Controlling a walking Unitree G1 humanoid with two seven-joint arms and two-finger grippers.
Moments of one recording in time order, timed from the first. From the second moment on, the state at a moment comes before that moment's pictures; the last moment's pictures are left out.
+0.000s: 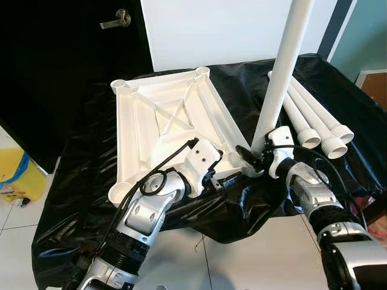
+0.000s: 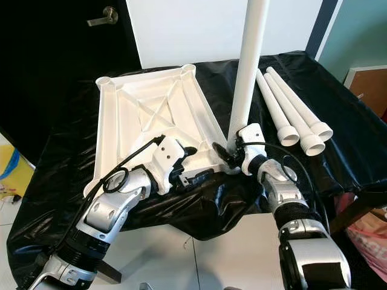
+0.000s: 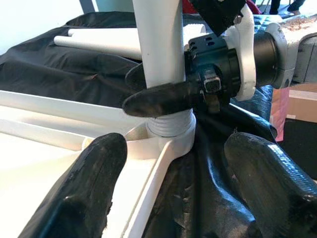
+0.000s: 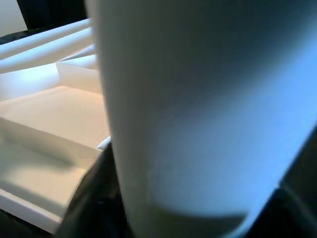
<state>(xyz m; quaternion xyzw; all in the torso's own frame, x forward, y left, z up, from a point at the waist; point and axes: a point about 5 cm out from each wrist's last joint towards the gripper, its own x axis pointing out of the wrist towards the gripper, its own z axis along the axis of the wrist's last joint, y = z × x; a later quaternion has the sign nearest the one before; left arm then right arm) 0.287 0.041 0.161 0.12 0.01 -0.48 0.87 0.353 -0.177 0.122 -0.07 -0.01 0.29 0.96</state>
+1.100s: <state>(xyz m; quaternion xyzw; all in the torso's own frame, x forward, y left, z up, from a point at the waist) 0.286 0.035 0.163 0.11 -0.01 -0.49 0.87 0.350 -0.158 0.108 -0.02 -0.02 0.06 1.00</state>
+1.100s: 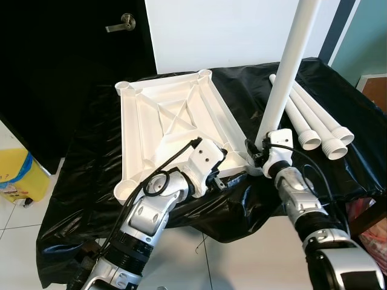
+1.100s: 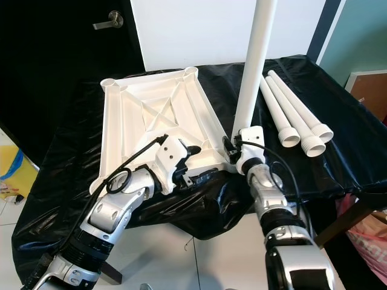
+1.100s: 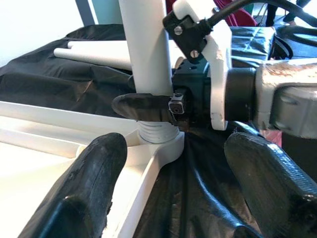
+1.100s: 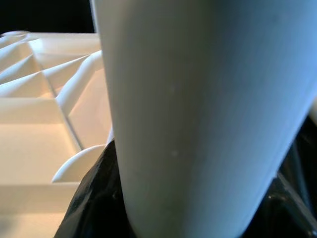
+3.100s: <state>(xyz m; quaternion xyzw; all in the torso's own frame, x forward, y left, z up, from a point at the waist) 0.287 0.031 0.164 0.11 -0.01 -0.49 0.86 0.331 -0.179 0.124 -0.08 -0.03 0.19 0.98</state>
